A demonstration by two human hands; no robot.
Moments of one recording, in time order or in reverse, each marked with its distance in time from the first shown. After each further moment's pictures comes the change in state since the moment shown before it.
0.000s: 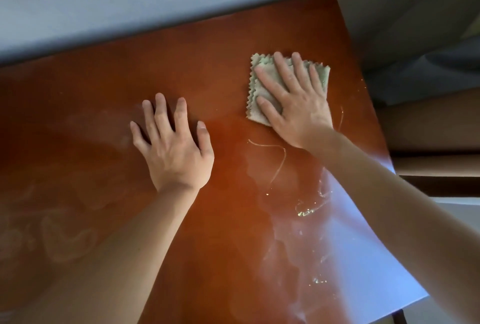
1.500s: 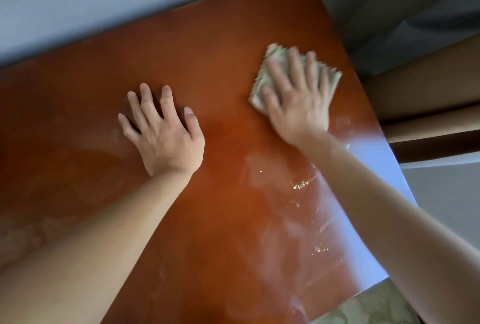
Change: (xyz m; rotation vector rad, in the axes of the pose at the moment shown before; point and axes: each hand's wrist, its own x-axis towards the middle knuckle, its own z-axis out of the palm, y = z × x) left_hand 0.001 -0.001 0.001 -0.011 -0.018 0.000; right_hand -0.049 -0.016 0.006 0.084 0.099 0.308
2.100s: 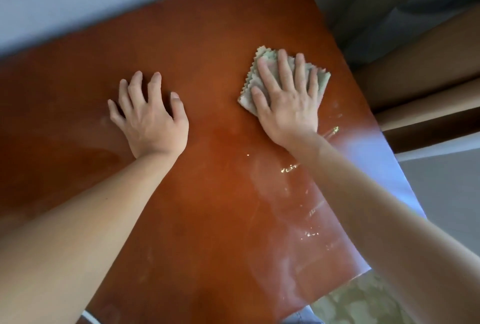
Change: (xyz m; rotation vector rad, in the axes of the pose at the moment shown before) left_hand -0.001 0.002 -0.010 -0.025 0.013 0.011; right_hand -0.031 0.005 0.004 0.015 -0.011 0.009
